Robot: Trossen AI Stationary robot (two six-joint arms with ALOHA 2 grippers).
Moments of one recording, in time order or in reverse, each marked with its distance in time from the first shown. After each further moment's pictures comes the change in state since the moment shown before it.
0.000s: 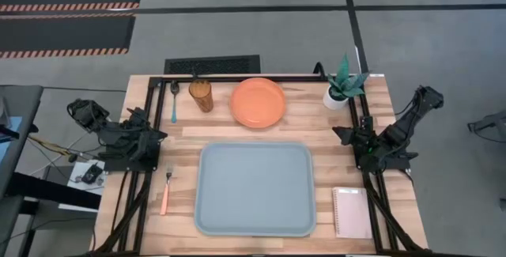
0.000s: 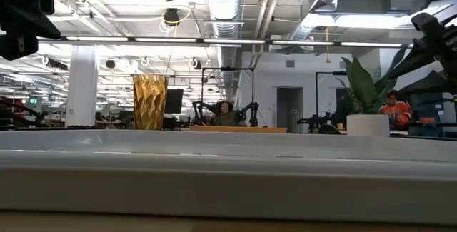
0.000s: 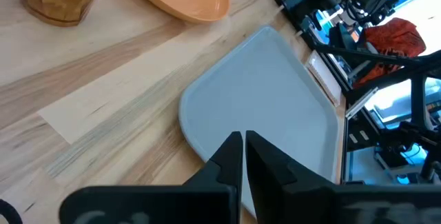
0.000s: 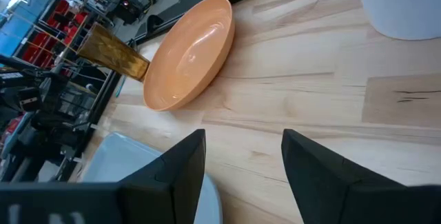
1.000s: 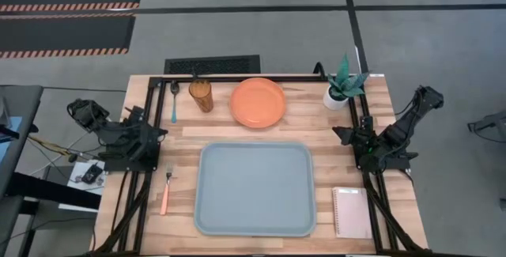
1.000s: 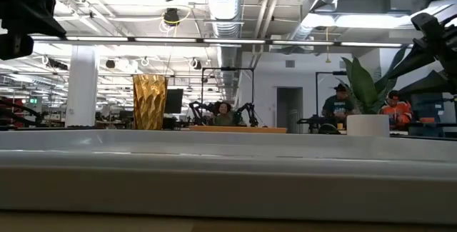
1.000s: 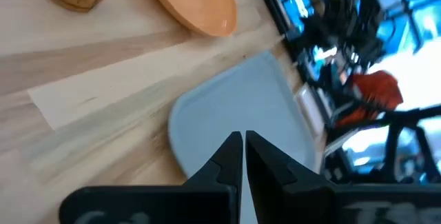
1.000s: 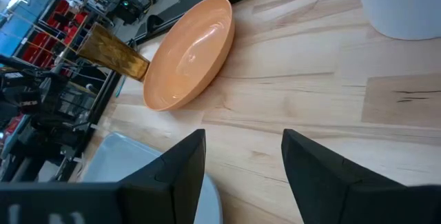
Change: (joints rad) left arm 0.000 0.000 0.000 0.021 -0.079 -0.218; right arm 0.000 0.000 0.000 0.000 0.000 0.000
